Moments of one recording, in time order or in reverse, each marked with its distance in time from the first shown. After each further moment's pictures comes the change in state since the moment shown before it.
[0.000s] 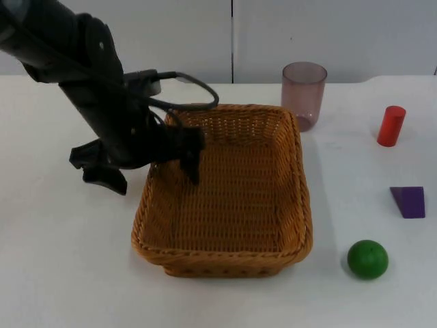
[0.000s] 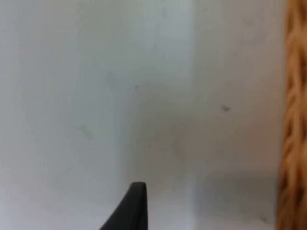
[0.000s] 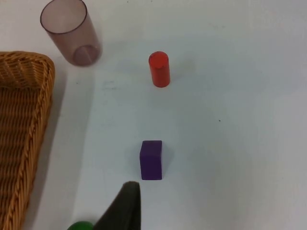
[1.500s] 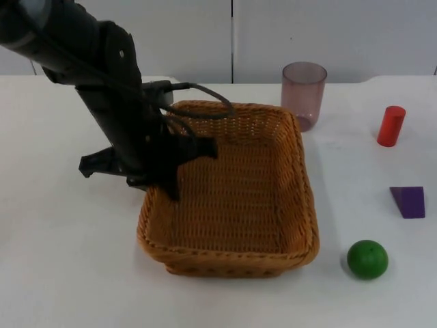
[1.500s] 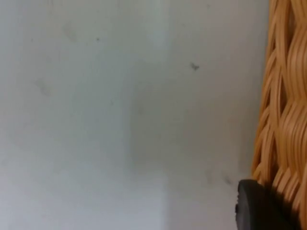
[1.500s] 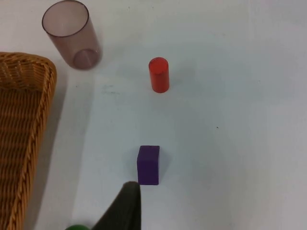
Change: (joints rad) right arm 0.000 0.000 0.000 -0.002 -0.014 -0.026; left arm -0.048 -0.015 -0.005 0.036 0.070 -0.100
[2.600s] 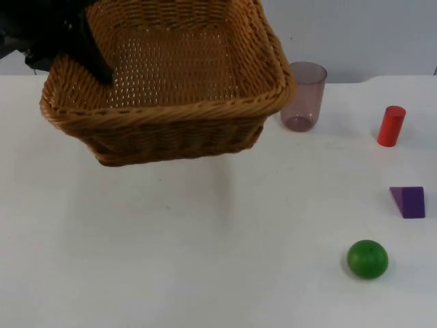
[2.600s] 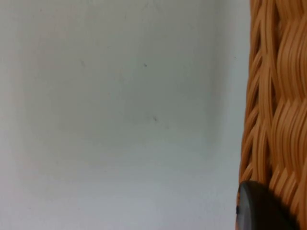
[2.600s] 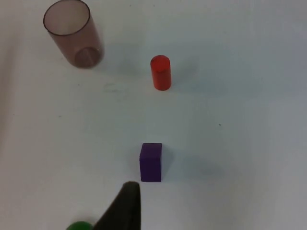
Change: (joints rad) right arm 0.000 0.000 0.000 0.008 0.008 0.000; left arm 0.227 -0.447 0.003 -0.263 0.359 0.147
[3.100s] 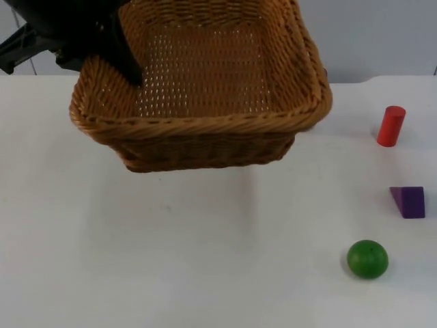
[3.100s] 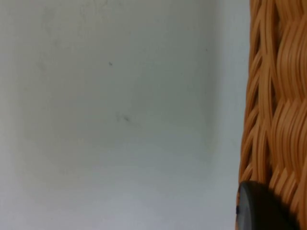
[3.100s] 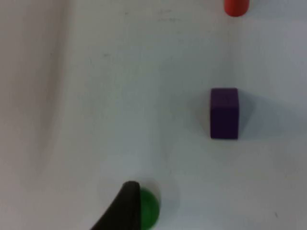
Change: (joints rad) right arm 0.179 0.212 0.163 0.015 -0.234 0.164; left arm -0.084 0.000 0.000 0.000 -0.036 0.006
